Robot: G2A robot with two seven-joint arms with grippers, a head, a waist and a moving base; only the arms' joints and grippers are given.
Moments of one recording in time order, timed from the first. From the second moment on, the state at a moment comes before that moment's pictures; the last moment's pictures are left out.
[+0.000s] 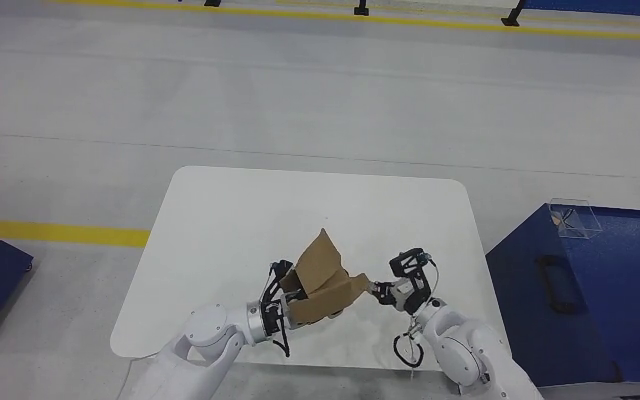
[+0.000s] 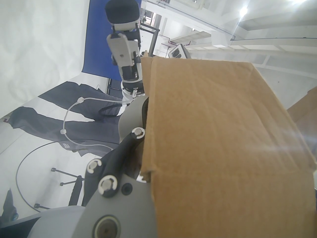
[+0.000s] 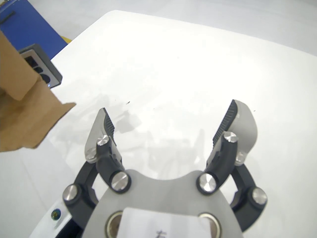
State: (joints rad) left arm 1.19 -1.21 -1.01 -1.52 -0.62 0.05 -0.84; right arm -1.49 -1.13 1.32 -1.81 -1.02 -0.21 0.37
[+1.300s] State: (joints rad) left arm 1.19 -1.22 -0.98 -1.53 -0.59 0.07 -0.86; right arm -1.49 -1.10 1.43 -1.87 -0.57 -0.44 0.53
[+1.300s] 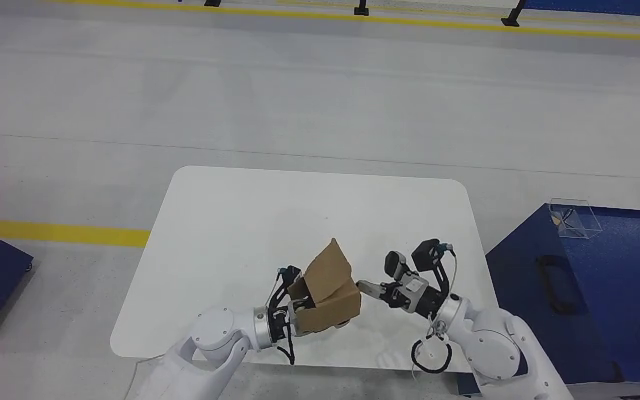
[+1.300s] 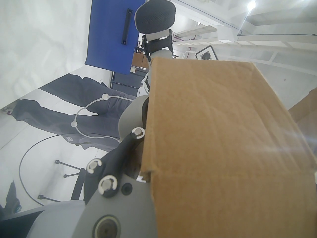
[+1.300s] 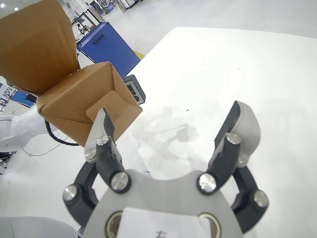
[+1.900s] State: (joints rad) left arm 1.19 -1.22 -0.99 -1.53 -0.60 0.07 -0.87; right arm -1.46 -1.10 1.39 -1.88 -0.62 -0.39 0.54
